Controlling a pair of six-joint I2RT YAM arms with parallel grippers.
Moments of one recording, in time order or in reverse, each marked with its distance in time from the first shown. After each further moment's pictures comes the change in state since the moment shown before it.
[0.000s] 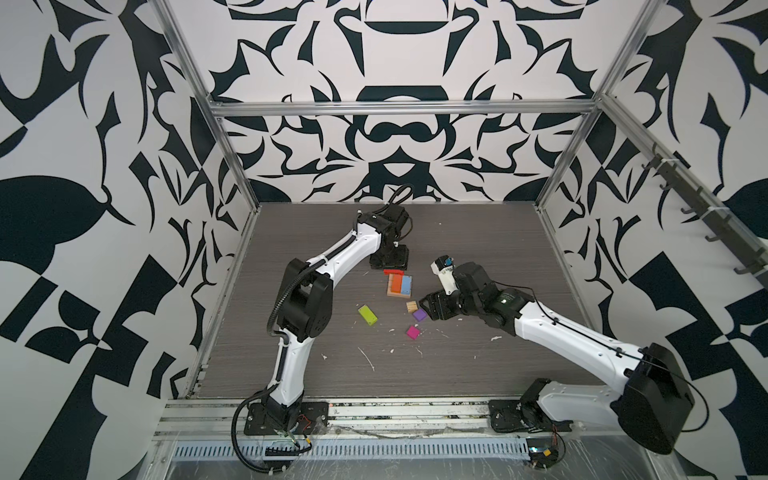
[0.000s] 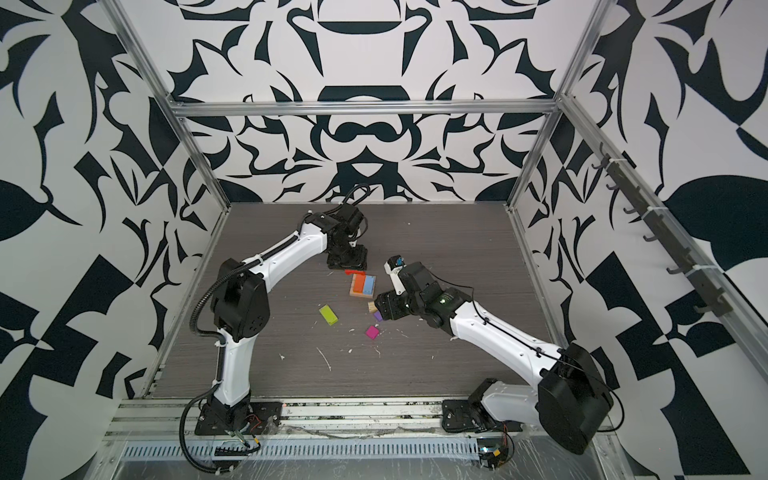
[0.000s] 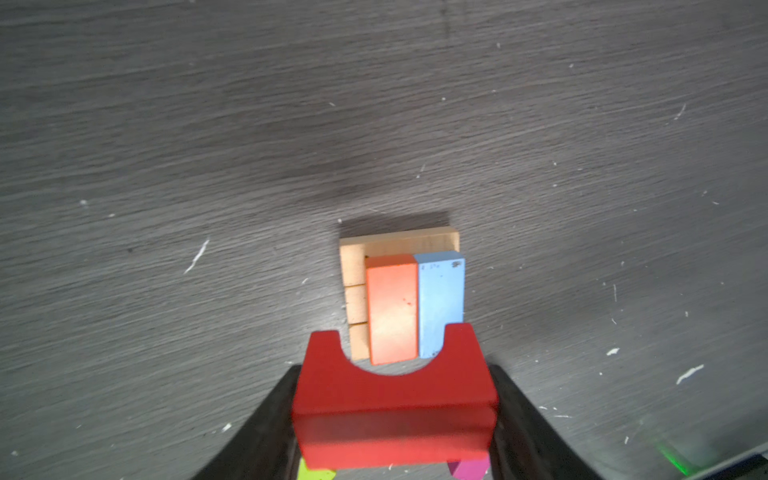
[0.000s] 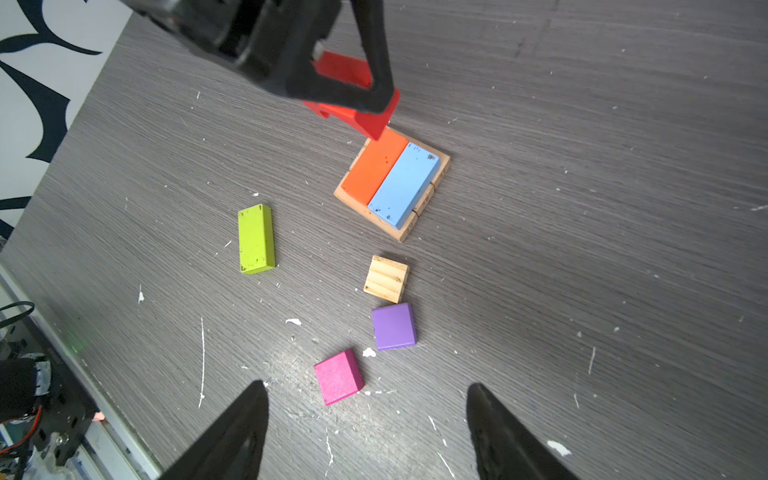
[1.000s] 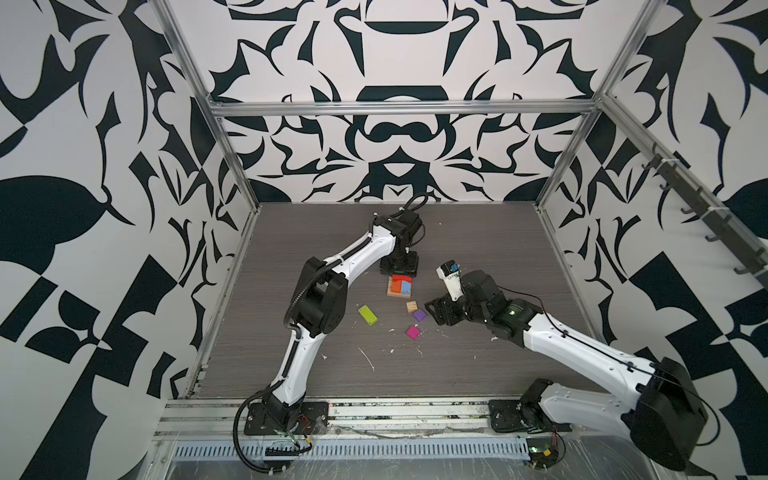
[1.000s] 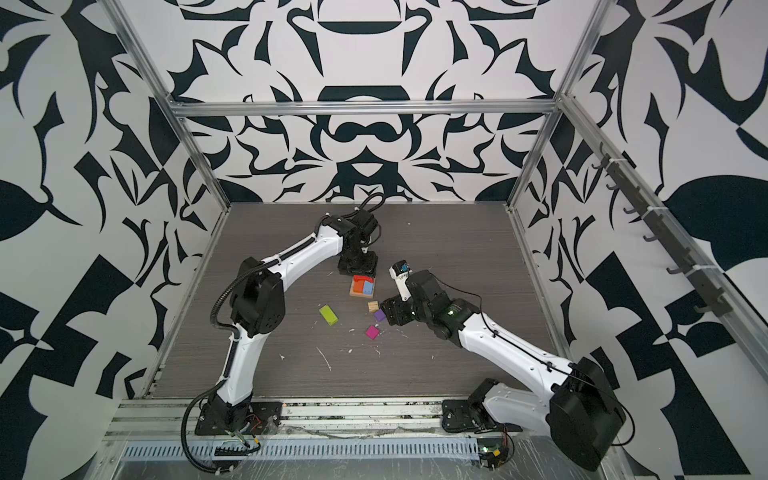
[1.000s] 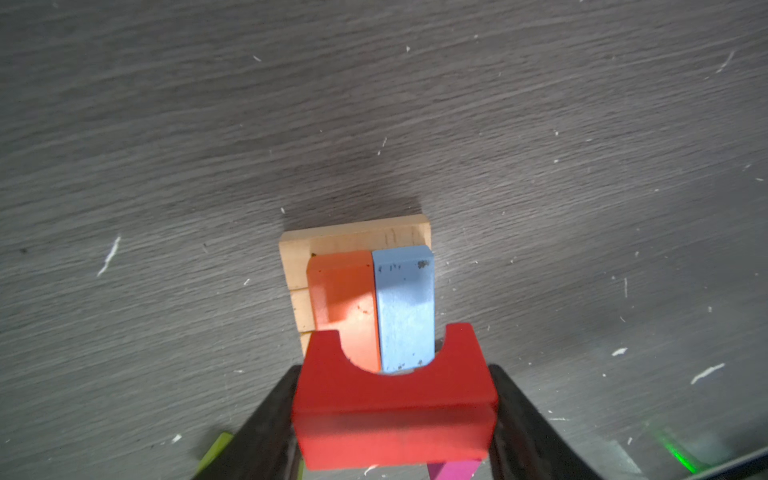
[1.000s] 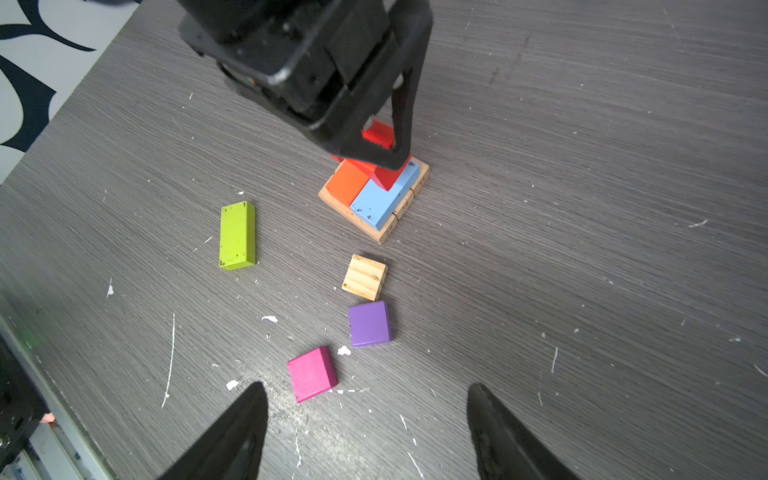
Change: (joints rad) left arm -0.053 0.114 0.104 -0.077 -0.002 -0.029; right arm 0.000 -0.093 -0.105 0.076 0.049 -0.063
